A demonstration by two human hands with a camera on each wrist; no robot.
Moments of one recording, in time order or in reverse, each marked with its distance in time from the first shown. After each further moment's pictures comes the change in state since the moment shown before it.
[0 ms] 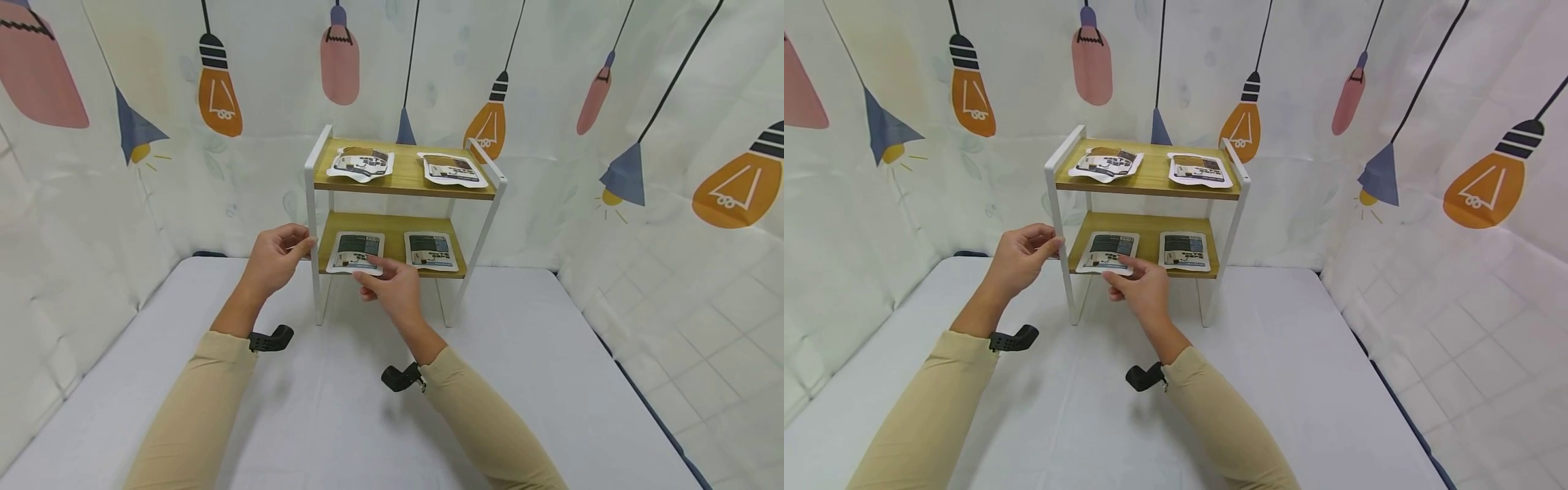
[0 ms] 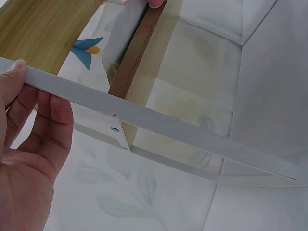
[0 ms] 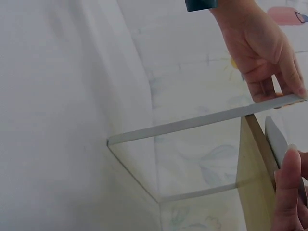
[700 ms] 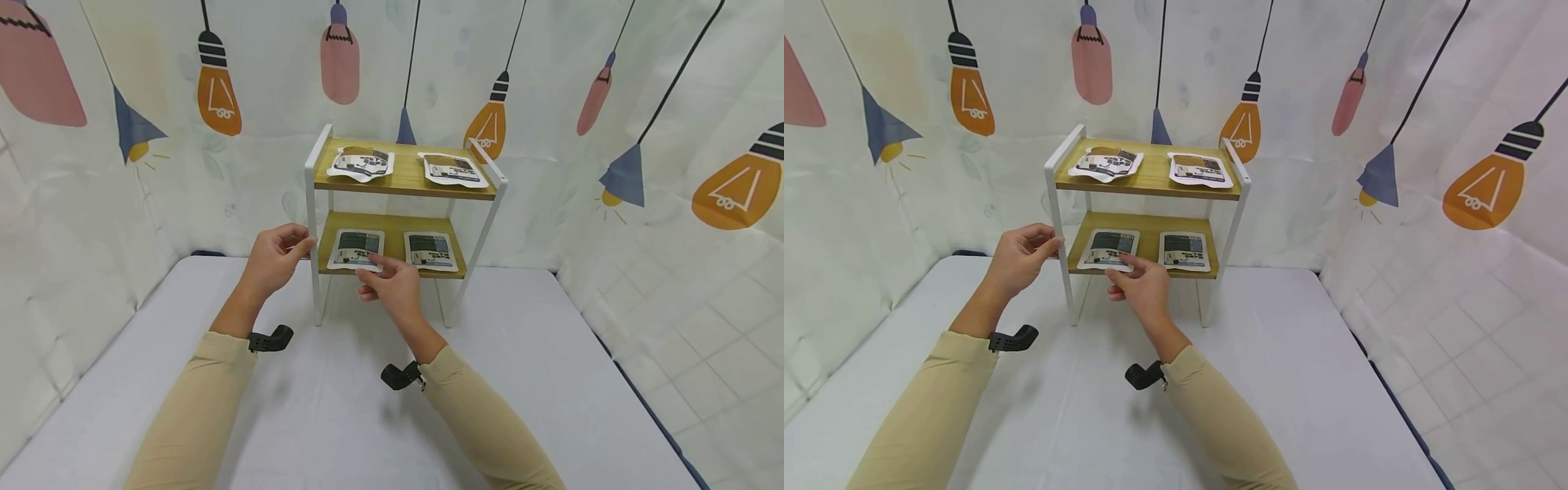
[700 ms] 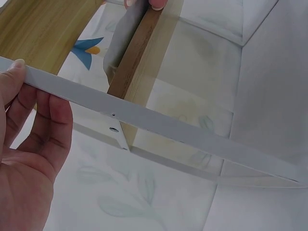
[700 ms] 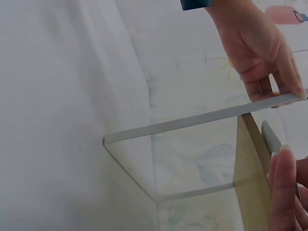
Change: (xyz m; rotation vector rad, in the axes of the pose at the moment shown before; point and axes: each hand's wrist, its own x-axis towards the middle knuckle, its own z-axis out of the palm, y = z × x) left_hand 0.001 -0.001 0.000 0.004 -0.007 0.000; right_hand 0.003 -0.002 0.001 0.028 0.013 0.022
